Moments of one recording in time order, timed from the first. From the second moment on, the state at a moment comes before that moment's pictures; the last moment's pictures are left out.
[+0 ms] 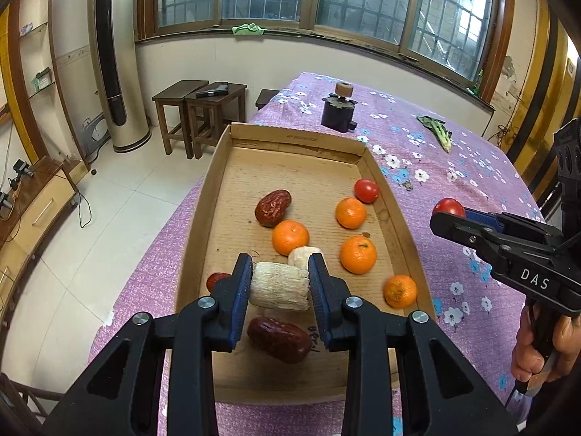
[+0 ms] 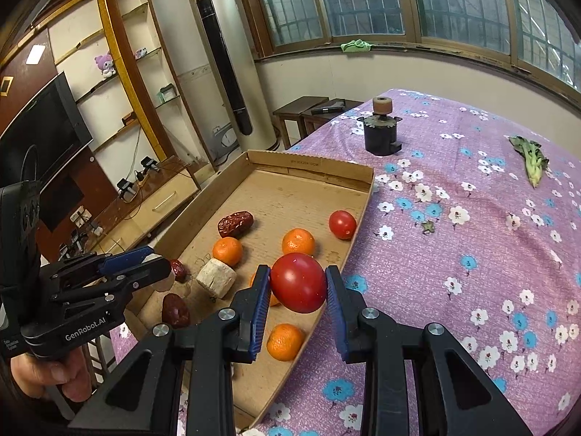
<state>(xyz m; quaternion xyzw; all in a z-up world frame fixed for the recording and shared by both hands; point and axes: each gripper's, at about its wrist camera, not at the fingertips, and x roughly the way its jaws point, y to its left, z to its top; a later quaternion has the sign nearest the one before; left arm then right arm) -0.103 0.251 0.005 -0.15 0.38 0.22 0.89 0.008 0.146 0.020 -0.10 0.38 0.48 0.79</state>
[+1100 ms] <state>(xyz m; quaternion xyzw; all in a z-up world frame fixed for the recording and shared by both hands) 0.000 0.315 -0.001 -0.12 0.42 0.24 0.87 0.095 0.255 -0.004 -0.13 0.41 0.47 0.77</state>
